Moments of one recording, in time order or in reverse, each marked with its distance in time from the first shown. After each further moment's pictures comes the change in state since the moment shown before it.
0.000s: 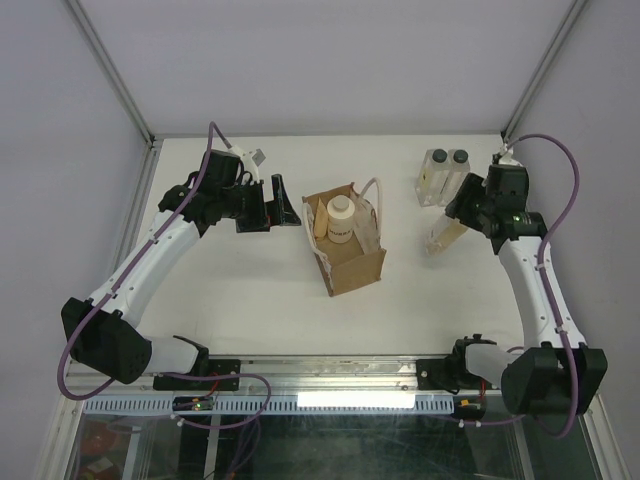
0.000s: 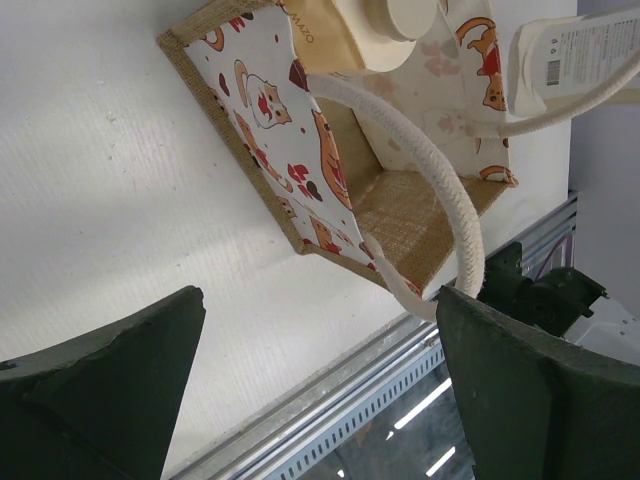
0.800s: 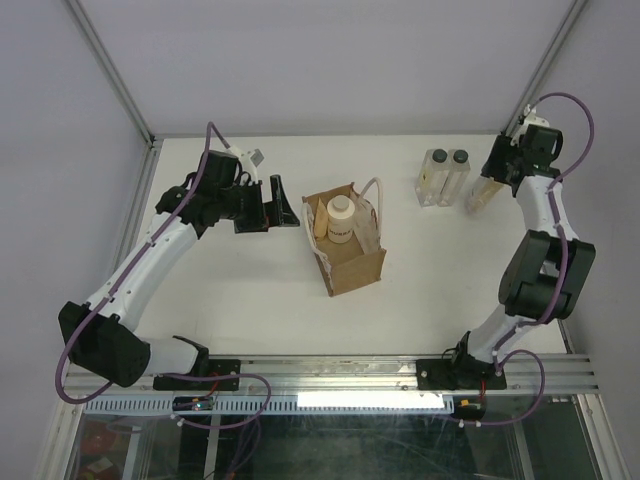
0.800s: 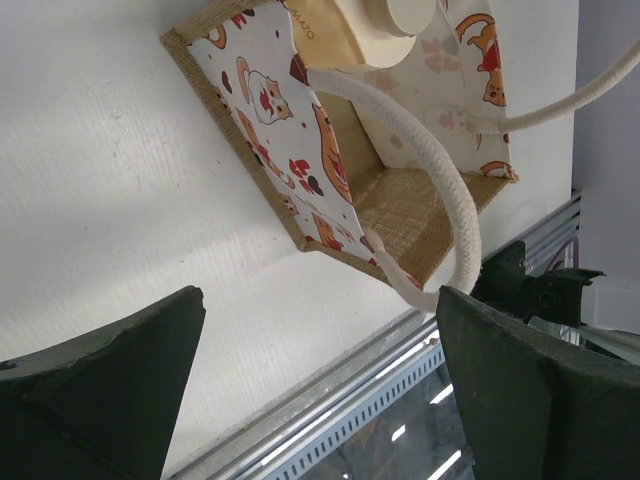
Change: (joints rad) left arm 0.000 -0.011 0.000 -0.008 -0.006 0.007; right arm -0.257 0.499 0.240 0.319 -0.043 -0.338
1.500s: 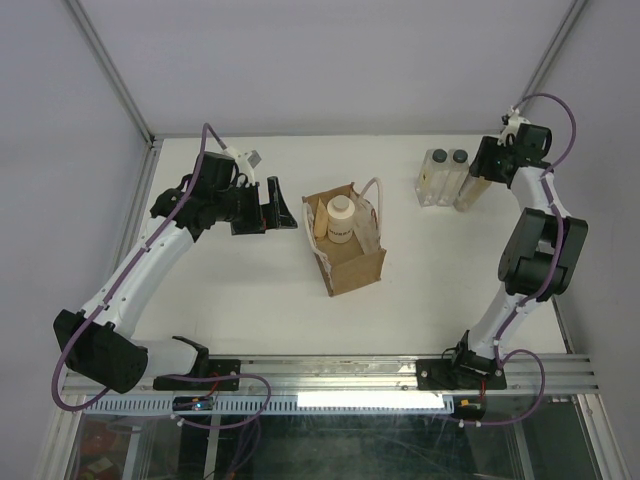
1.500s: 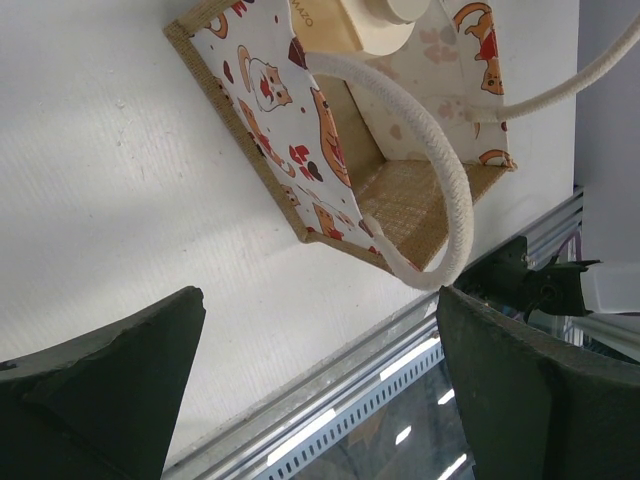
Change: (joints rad) left arm 0.000 -0.040 0.001 -0.039 -0.010 0.008; right arm -0.007 0.234 0.153 0.018 -0.213 -0.081
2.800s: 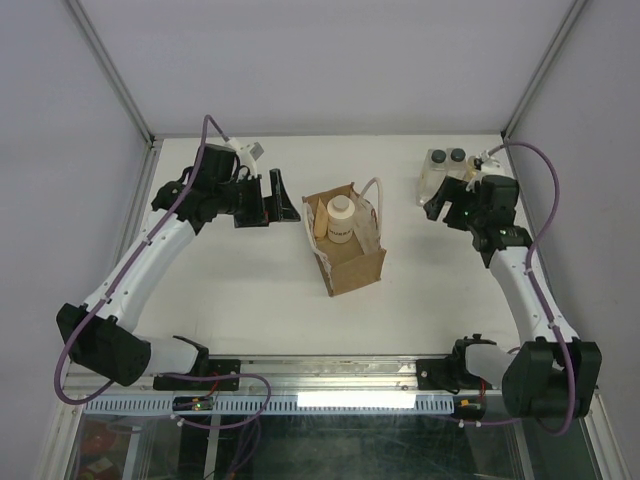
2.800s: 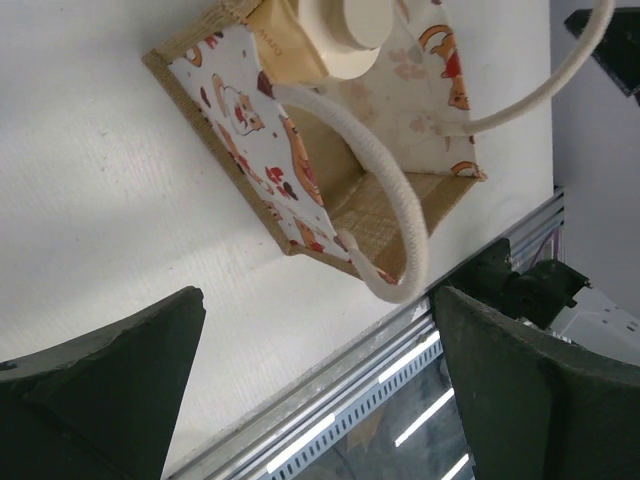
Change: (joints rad) left arm 0.000 0.035 0.045 -0.003 0.020 0.006; right arm 0.259 -0.723 -0.608 0.020 0.129 0.280
